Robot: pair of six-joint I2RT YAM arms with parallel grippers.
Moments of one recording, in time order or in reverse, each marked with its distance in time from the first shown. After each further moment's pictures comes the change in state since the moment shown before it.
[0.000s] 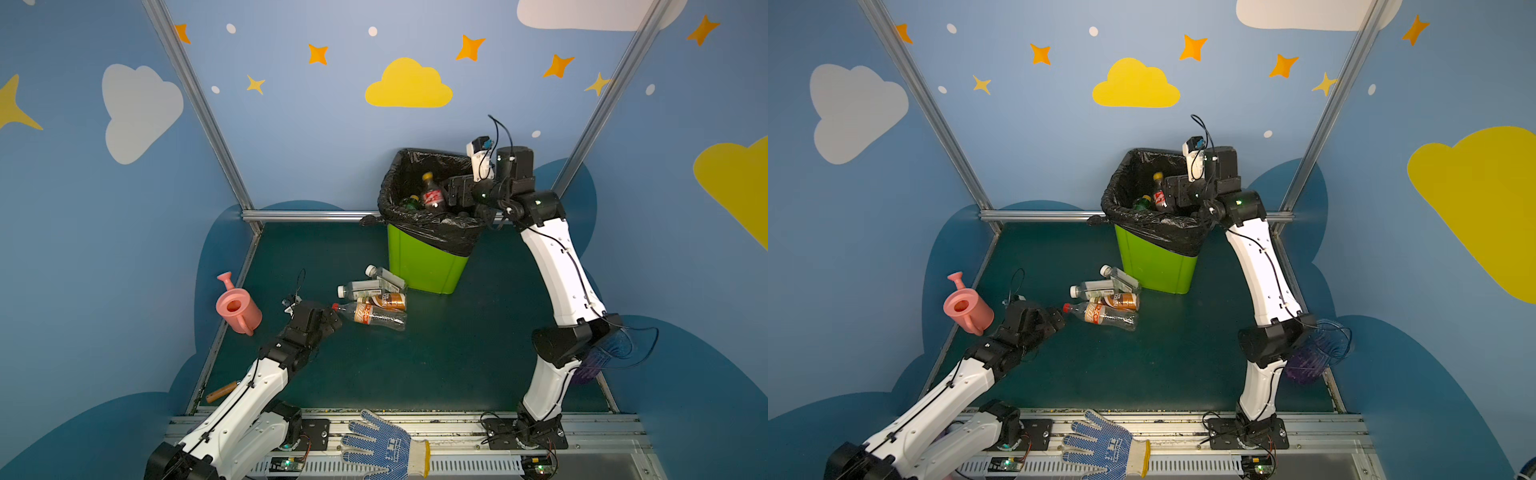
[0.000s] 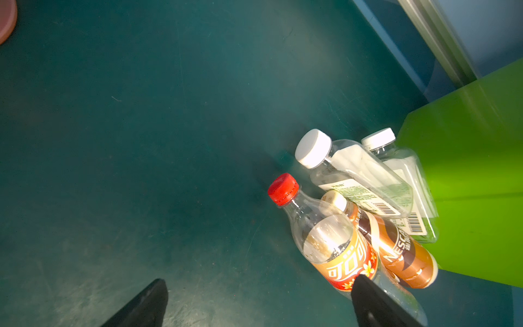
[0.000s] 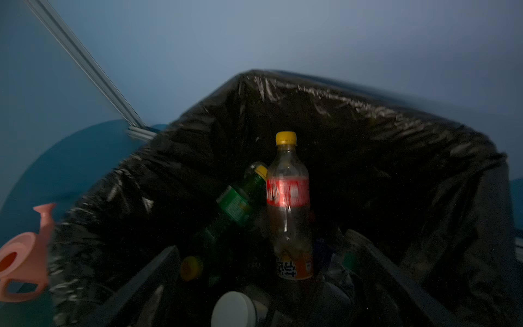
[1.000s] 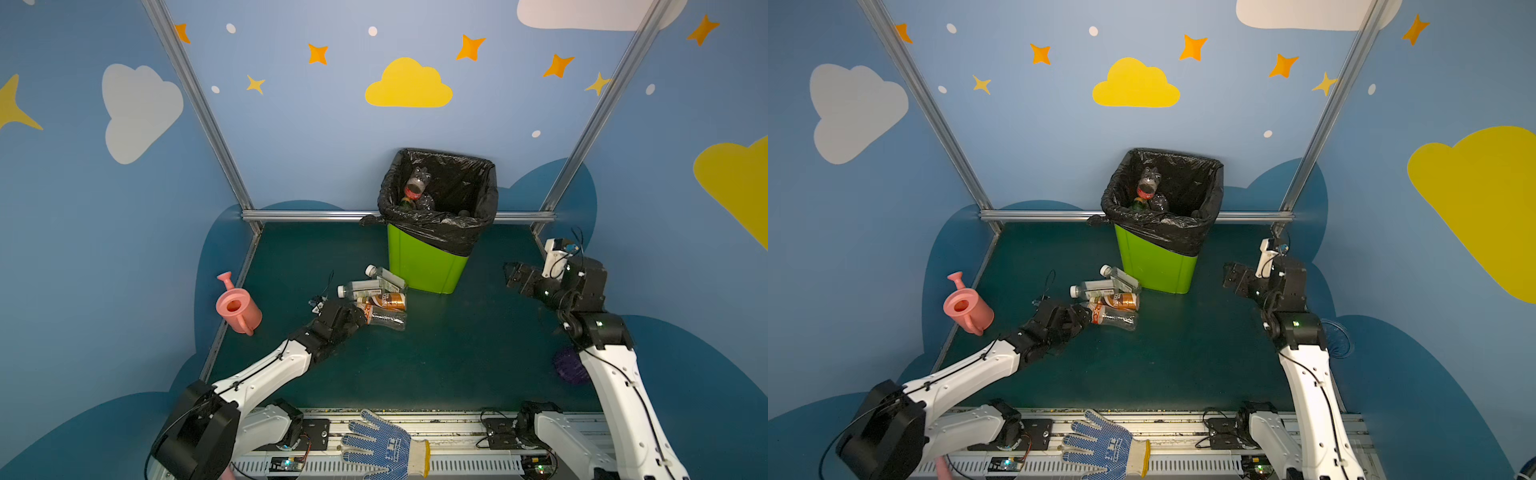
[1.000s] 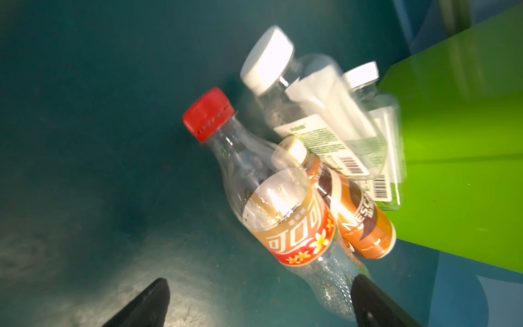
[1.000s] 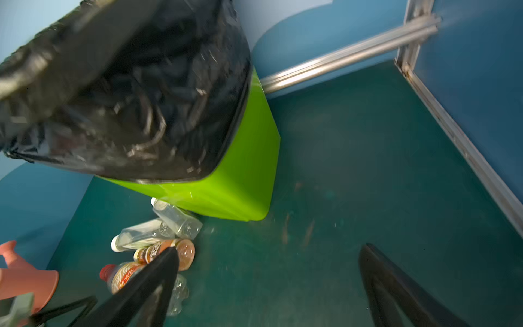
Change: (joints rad) left arm -0.182 0.310 0.026 0.241 0.108 -0.296; right arm -0.347 -0.995 -1.371 0.294 -0.052 0.257
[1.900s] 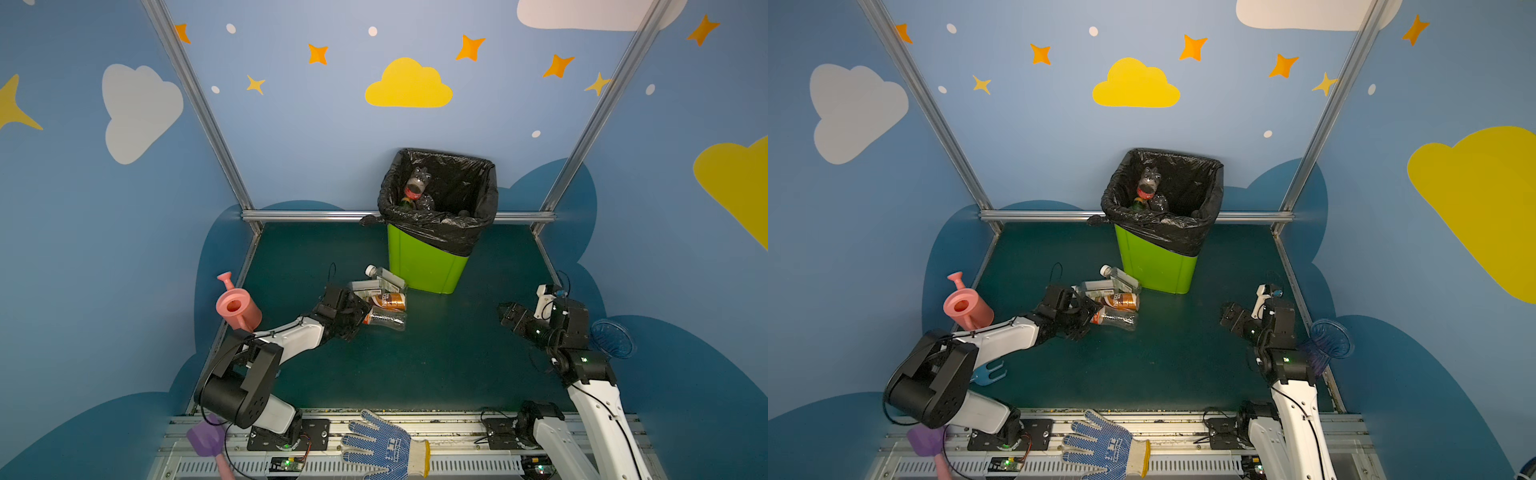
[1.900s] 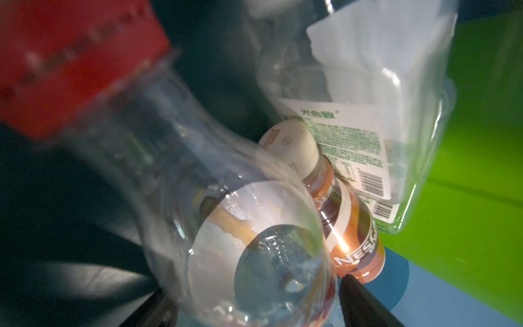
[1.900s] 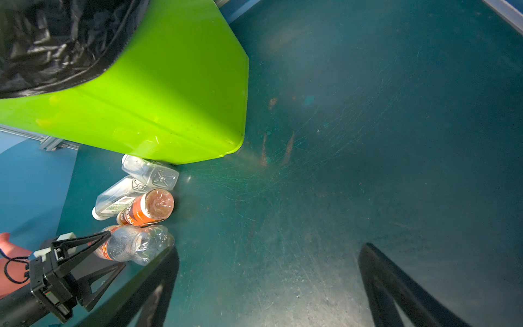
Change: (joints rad) left arm 0.131 0.306 0.091 0.204 0.343 -0.103; right arm -0.039 -0.177 -0.320 -0.048 -0.033 0.113
